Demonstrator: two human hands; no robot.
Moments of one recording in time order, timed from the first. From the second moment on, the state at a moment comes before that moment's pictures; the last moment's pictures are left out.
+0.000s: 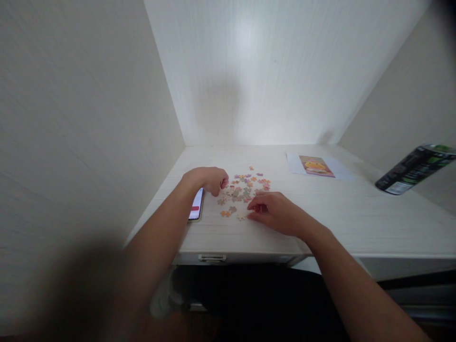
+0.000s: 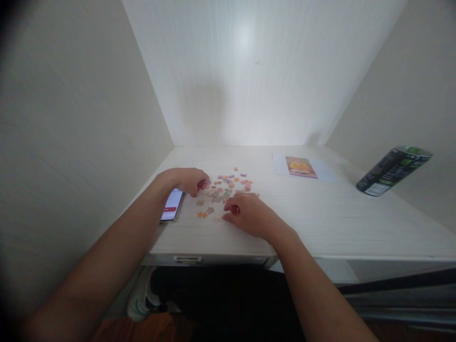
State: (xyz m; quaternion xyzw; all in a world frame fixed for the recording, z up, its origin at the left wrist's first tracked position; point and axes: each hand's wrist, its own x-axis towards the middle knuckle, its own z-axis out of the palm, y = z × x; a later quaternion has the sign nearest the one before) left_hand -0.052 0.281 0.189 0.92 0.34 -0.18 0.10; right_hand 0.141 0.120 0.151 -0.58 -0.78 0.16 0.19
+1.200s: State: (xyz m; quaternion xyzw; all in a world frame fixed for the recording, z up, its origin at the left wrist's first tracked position) left_hand -0.042 0.282 0.188 0.93 0.32 -0.14 0.12; right_hand 0.107 0.137 0.136 -0.57 -0.78 0.01 0.25
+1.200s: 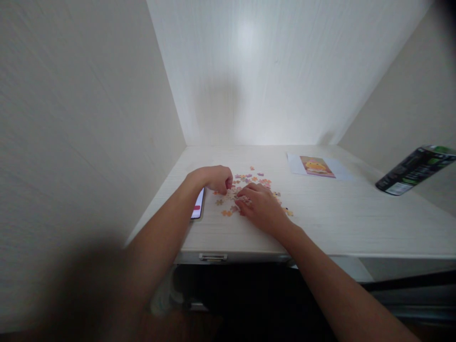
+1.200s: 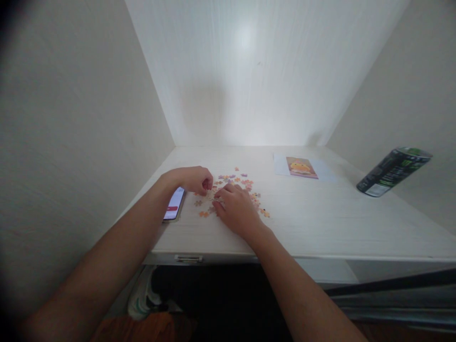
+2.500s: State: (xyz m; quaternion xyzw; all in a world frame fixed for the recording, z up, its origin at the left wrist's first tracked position) left_hand -0.045 0.284 0.189 0.93 0.30 -0.09 0.16; right_hand 0.097 0.150 0.131 -0.61 -0.76 0.00 0.24
